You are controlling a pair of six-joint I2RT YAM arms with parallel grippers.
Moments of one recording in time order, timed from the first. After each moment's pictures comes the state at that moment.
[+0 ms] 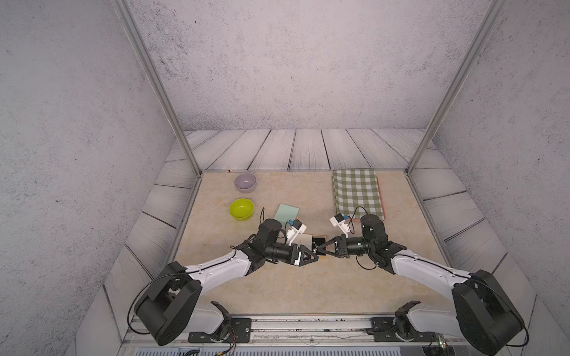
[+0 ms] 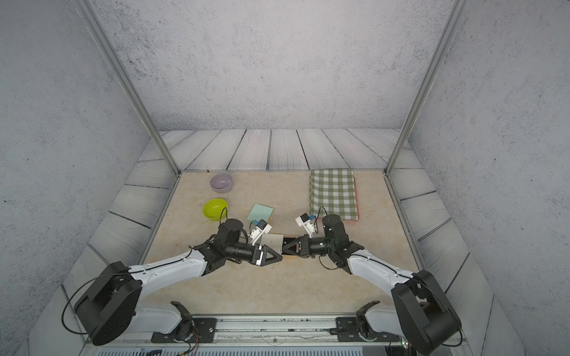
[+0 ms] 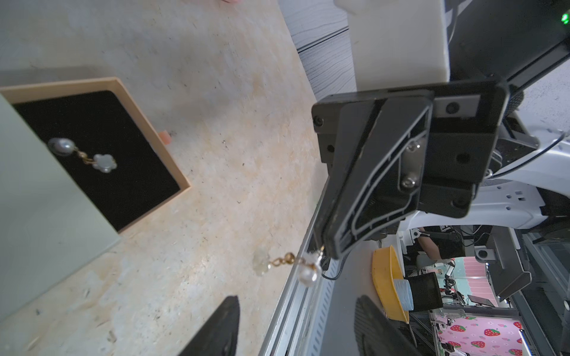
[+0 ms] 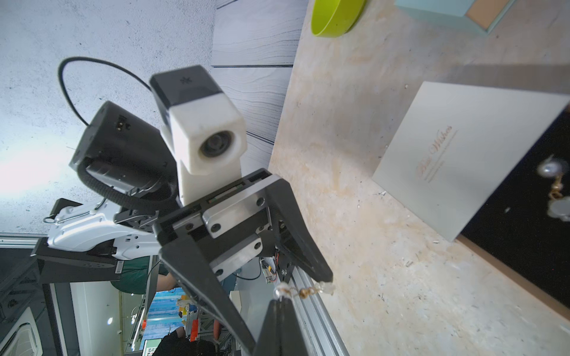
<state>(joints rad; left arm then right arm) -0.69 1.35 0.61 0.20 0.83 -0.66 0.50 1.27 0.55 0.22 -1.01 0.84</state>
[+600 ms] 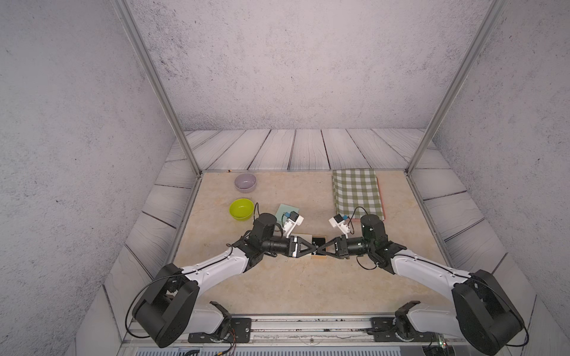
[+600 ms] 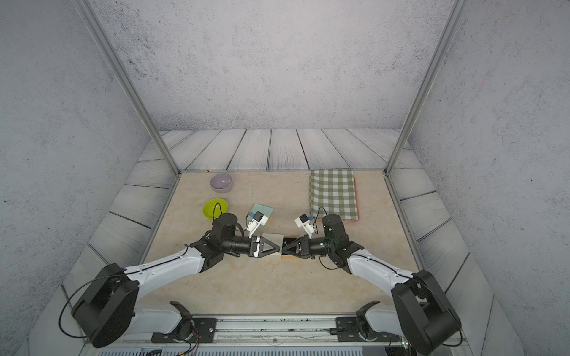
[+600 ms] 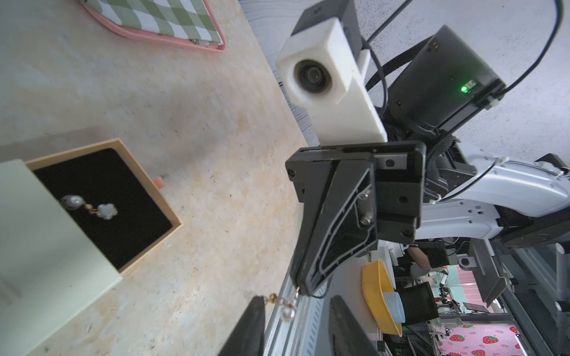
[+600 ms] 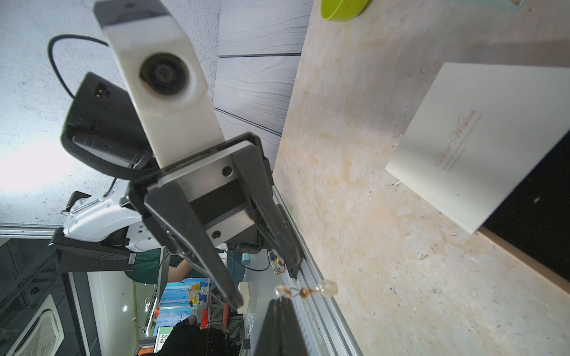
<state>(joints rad) -0.64 1.33 0.63 0.27 0.88 -0.71 0.49 1.27 0.55 0.22 -1.04 0.85</state>
